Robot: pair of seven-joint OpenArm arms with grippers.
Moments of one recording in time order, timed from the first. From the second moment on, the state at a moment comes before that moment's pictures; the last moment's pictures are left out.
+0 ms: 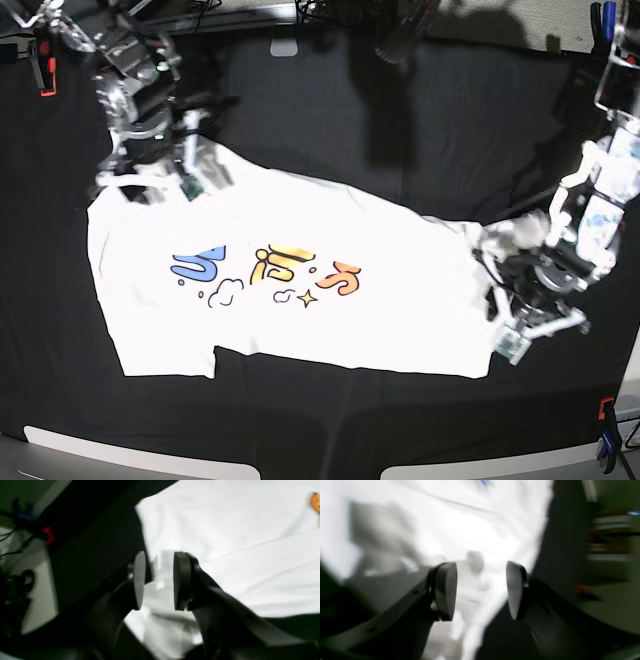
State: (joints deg) left arm -15.4 -30.9 23.9 93.8 -12.6 -5.3 43.8; right arm -11.0 38.6 -31.7 109.1 -11.6 -11.5 -52.3
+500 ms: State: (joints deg) left arm -7.5 -28.5 23.9 94.7 -11.0 -5.3 44.4; right arm -23.9 33.4 -15.0 109.0 -6.8 -6.5 -52.9
